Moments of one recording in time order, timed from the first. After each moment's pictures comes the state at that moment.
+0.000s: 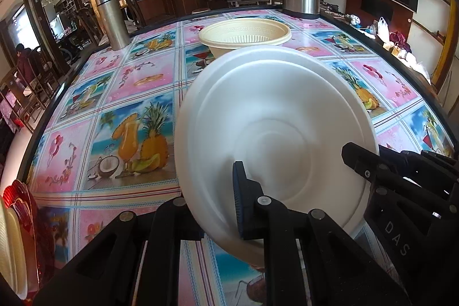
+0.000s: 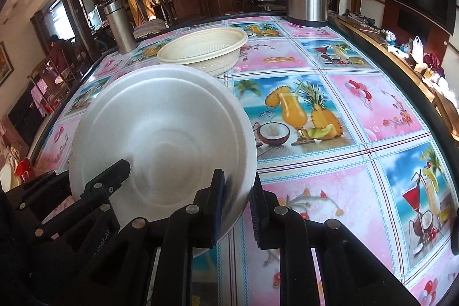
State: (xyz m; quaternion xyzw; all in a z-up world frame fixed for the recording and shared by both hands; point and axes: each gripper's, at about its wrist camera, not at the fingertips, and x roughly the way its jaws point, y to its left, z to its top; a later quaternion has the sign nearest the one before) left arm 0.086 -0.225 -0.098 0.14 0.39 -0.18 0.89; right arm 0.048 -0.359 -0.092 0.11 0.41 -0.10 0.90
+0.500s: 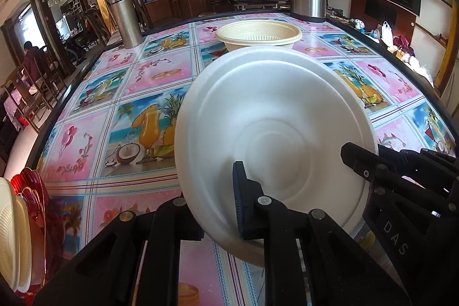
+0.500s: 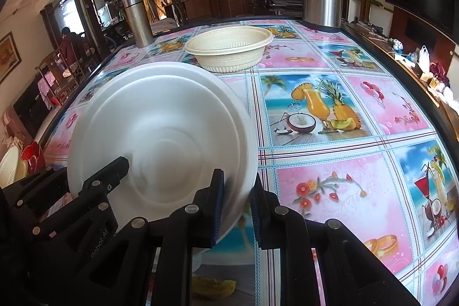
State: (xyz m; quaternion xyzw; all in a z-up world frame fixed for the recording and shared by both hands) left arm 0.076 -0.204 -0.100 0.14 0.38 -0.17 0.90; right arm 0.039 -0.327 -0.094 0.10 0.40 -0.08 0.91
